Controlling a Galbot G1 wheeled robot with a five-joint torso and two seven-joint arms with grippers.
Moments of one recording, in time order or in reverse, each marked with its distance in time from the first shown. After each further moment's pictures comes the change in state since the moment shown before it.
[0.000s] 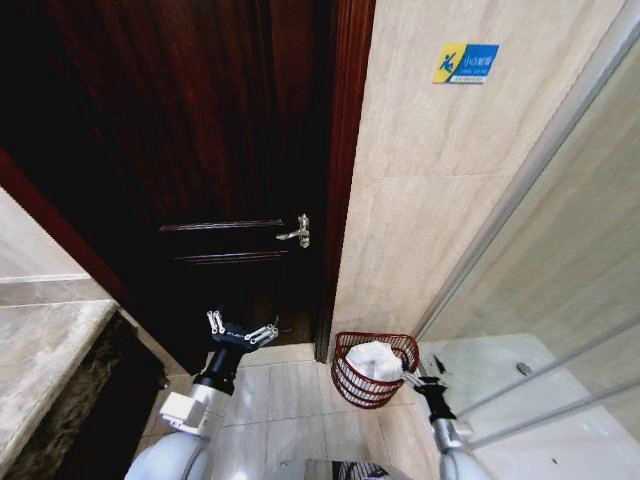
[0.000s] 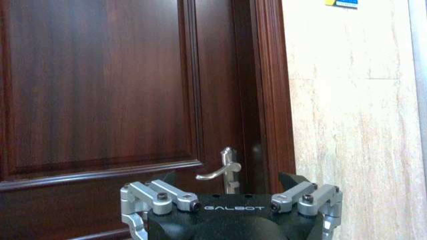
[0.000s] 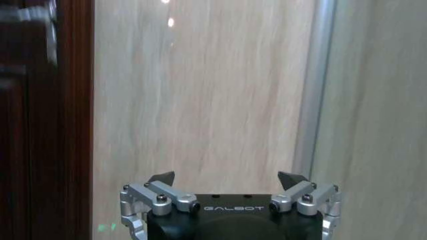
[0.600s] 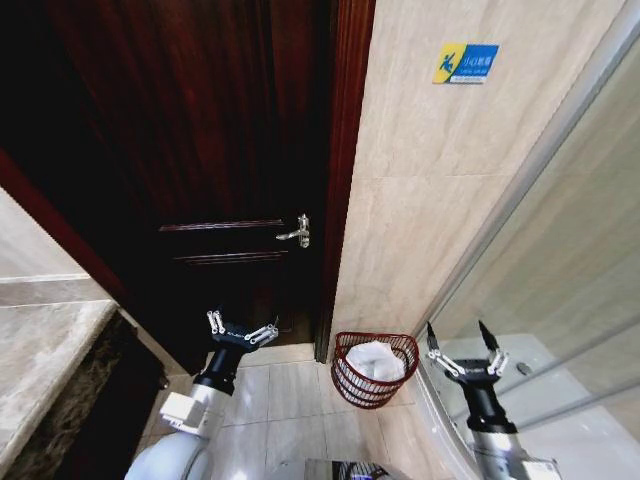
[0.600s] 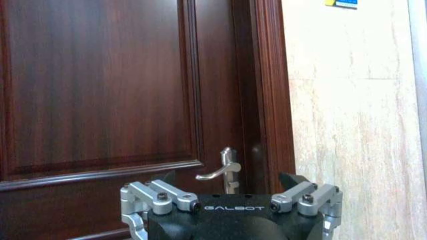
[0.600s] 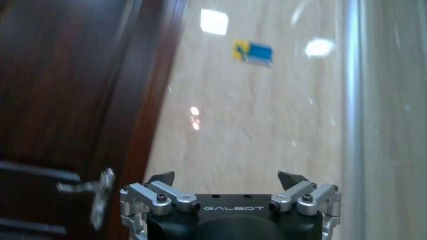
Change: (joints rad) left arm 0.000 0.000 0.000 0.000 0.000 0.000 0.000; right arm -0.193 0.013 -0.099 0.577 -0.034 0.048 0.036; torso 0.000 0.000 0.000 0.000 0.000
